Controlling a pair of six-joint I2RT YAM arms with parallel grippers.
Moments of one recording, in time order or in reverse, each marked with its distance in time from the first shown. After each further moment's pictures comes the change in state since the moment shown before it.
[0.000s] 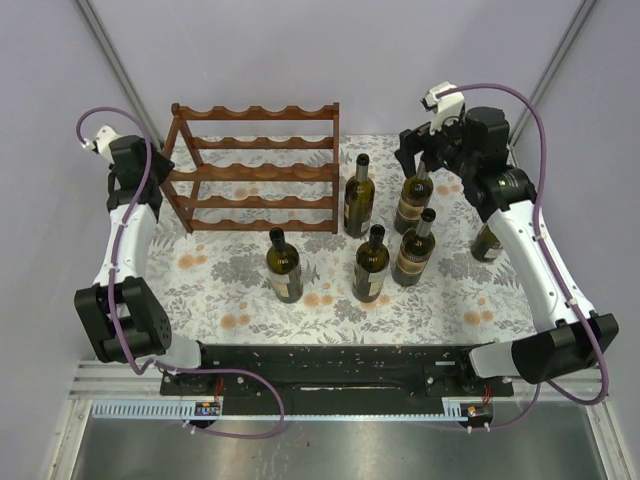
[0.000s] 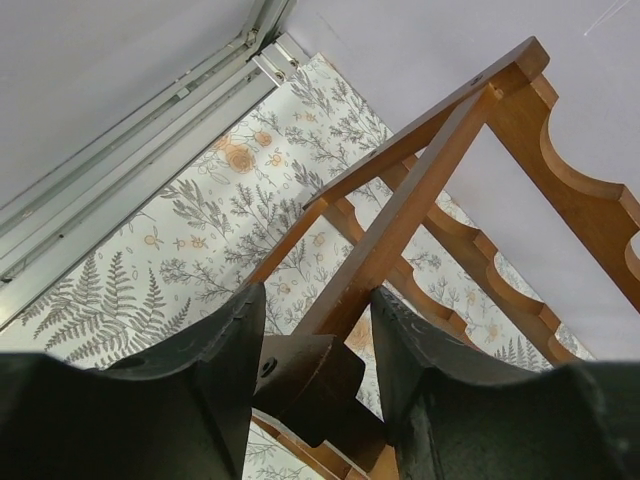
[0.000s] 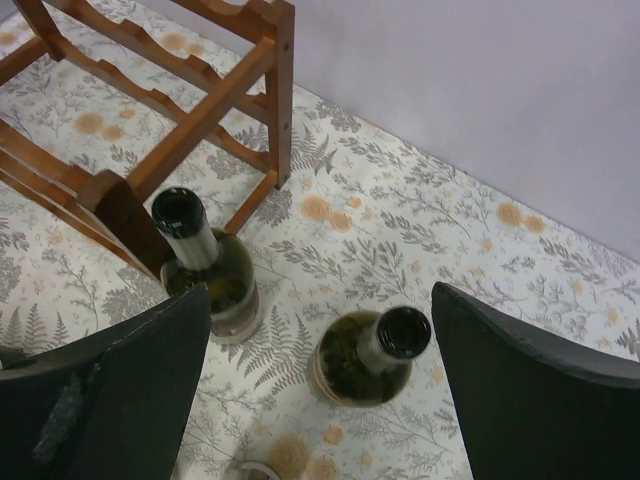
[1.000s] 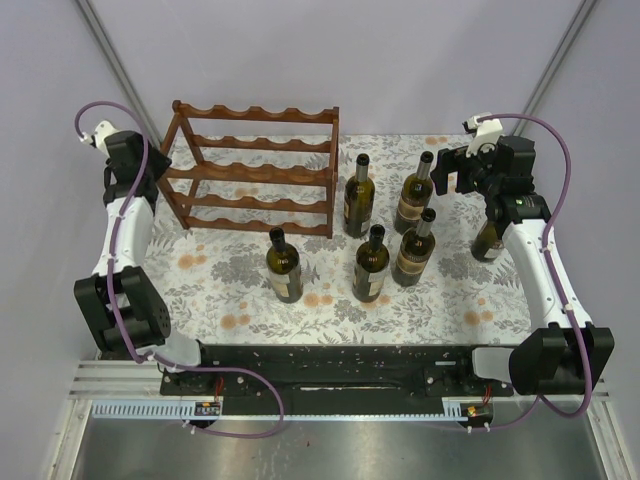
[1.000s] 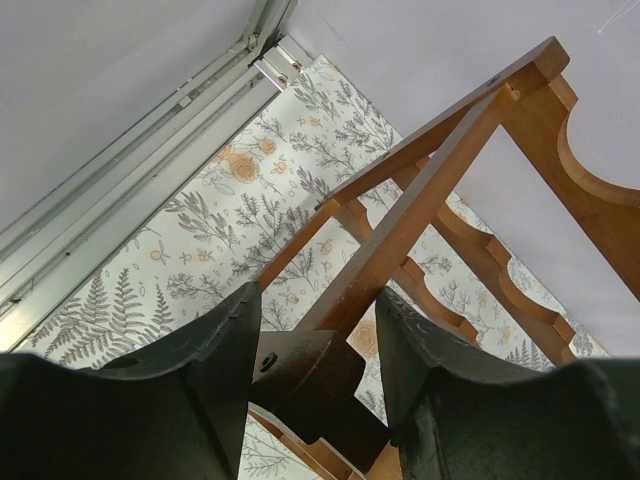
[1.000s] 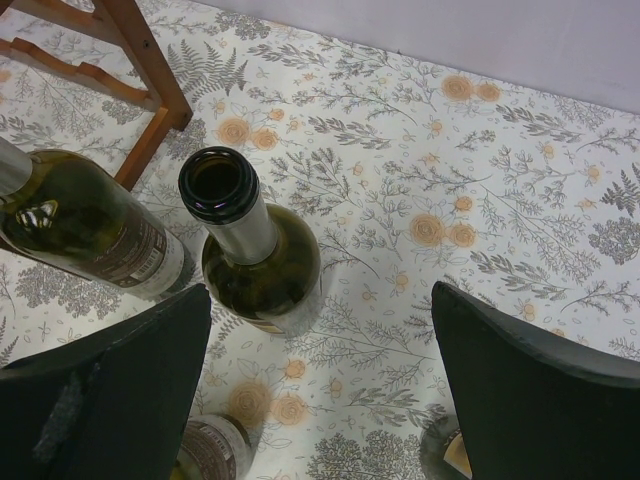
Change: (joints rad) left arm 0.032 0.045 0.050 -0.022 0.037 0.049; right arm -0.239 -0.069 -0.267 0.105 -0.065 0.053
